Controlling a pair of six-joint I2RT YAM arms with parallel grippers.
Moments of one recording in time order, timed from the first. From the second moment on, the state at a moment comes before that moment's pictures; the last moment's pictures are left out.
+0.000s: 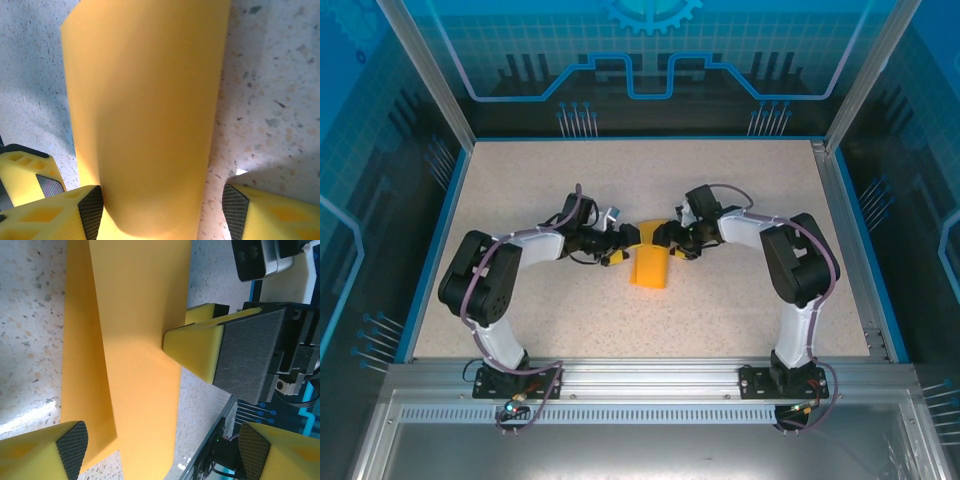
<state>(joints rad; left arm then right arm) -0.32 1.77 0.91 -0.03 0.83 -0.76 0.42 1.93 1.13 -0.30 -0.54 0.69</state>
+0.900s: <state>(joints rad) -0.37 1.87 0.98 -0.10 0.83 -0.70 0.41 1.86 1.00 -0.12 -0.52 0.86</state>
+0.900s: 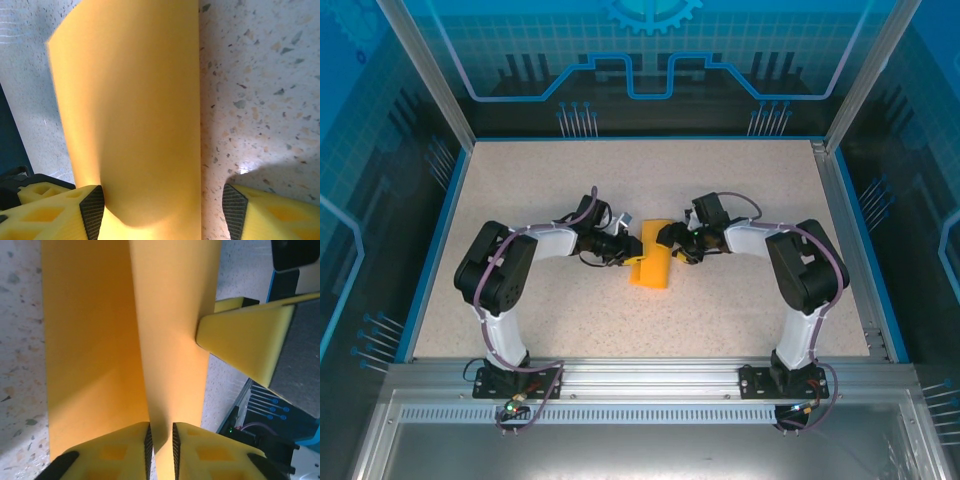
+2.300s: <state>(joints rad) -0.36 1.85 1.07 -0.28 0.64 -0.60 0.47 1.80 0.93 -0.16 -0.42 0.79</state>
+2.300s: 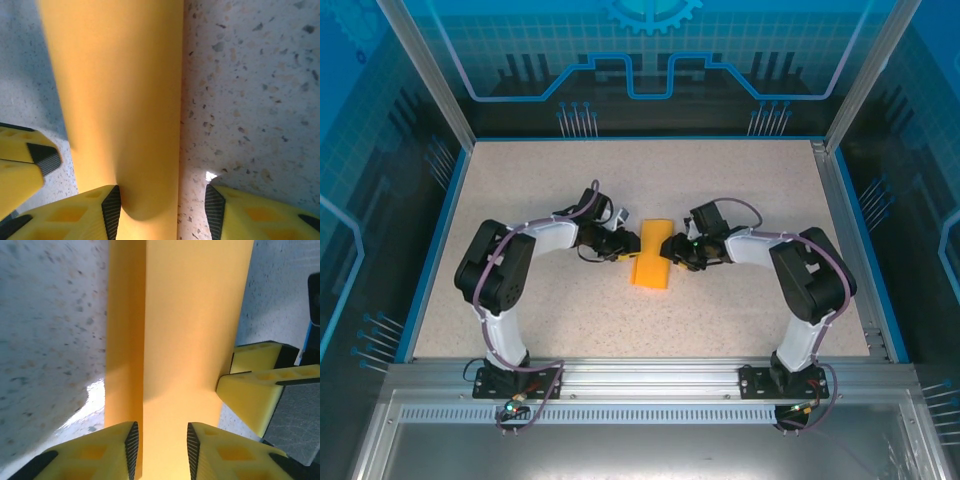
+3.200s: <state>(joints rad) -0.34 1.55 0.94 -0.34 0.32 -0.63 0.55 1.94 1.26 -0.58 -0.23 0.80</state>
